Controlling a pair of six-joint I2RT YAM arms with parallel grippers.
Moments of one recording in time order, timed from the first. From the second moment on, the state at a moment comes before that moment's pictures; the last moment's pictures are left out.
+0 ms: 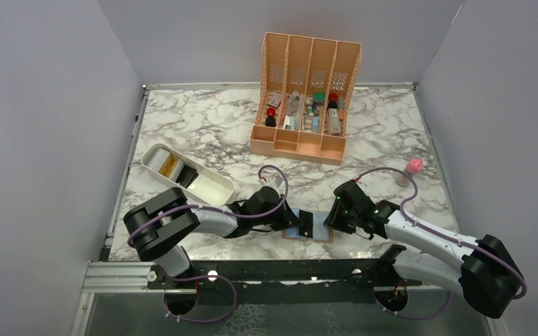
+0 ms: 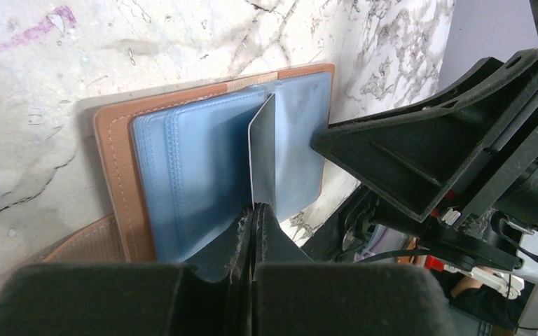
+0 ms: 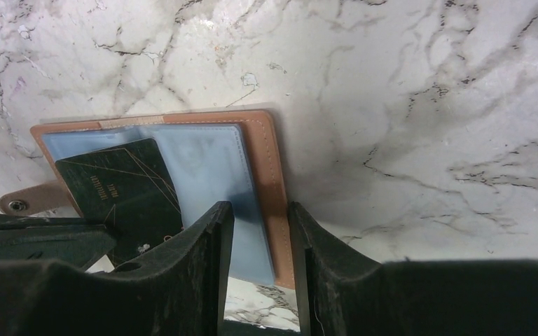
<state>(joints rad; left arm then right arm) -1.01 1.59 0.51 0.49 0.14 -1.18 0.72 1.03 0.43 -0.47 0.10 1.02</state>
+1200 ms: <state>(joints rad) -1.06 1.56 0.51 0.41 0.03 -1.23 0.71 0.97 0.37 -0.39 0.08 1.03</state>
